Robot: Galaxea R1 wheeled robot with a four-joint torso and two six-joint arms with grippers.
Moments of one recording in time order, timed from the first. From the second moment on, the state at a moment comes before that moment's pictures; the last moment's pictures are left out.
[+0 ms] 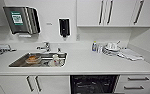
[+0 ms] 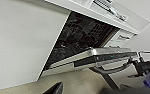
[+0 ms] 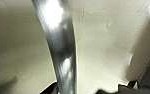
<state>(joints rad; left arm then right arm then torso) 0.91 1.68 -1.05 0.73 -0.18 -0.68 -0.92 2.23 -1.59 -0.19 -0.18 1.81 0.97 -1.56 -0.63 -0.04</state>
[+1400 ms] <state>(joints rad) 1.00 1.73 -1.14 0.73 -0.16 -0.68 -1.05 2.33 -1.71 -0.34 -0.23 1.68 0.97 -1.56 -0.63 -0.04</state>
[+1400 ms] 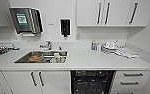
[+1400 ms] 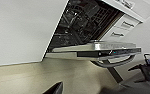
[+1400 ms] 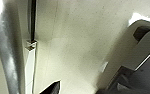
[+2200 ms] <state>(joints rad) 1.28 1.89 -1.45 0.73 -0.17 -0.82 -1.19 2.28 -1.61 -0.77 -0.20 1.19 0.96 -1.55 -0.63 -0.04</state>
